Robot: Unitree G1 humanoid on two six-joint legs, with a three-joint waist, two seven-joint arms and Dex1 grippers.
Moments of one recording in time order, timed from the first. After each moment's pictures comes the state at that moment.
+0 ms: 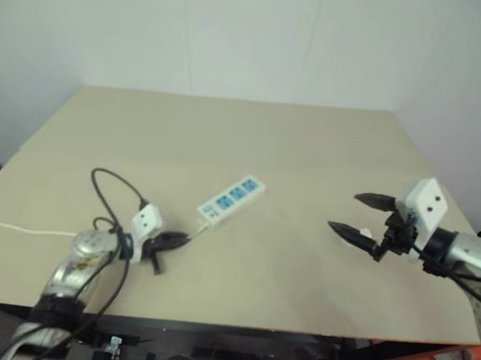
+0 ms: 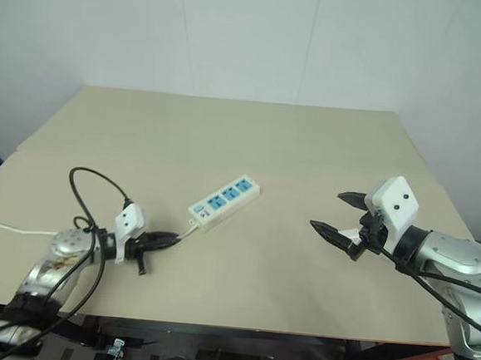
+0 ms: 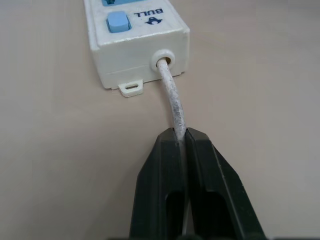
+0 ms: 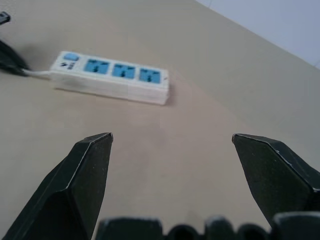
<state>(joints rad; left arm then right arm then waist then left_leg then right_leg) -0.26 0.63 -0.01 0.19 -0.24 0.11 -1.08 -0.20 -0.86 -0.28 -0.41 0.49 0.55 0.82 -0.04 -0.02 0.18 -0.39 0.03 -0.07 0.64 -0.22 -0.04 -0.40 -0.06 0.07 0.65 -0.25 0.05</state>
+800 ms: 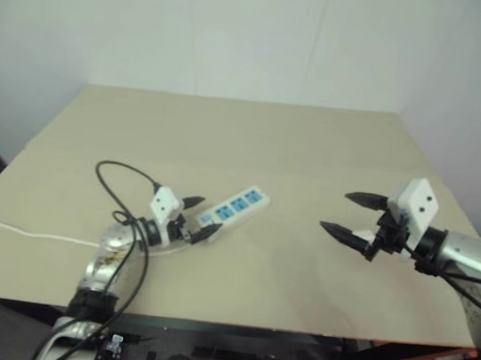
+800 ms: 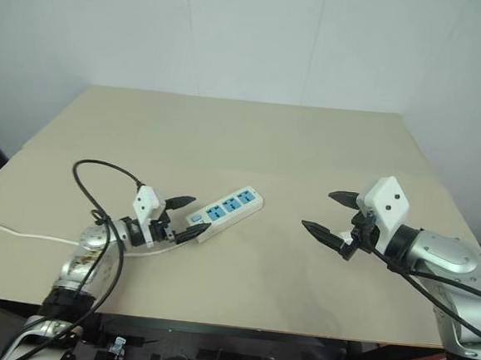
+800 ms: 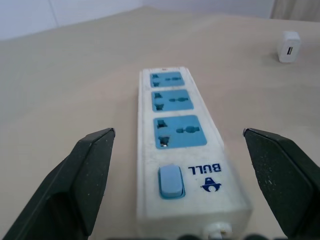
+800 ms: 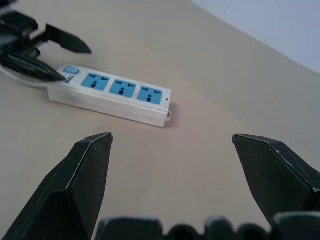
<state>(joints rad) -0.46 0.36 -0.02 0.39 -0.23 -0.03 -0.91 -0.22 -0.82 -0.24 -0.42 0.49 0.54 0.80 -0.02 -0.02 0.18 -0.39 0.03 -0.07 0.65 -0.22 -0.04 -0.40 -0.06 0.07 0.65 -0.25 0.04</state>
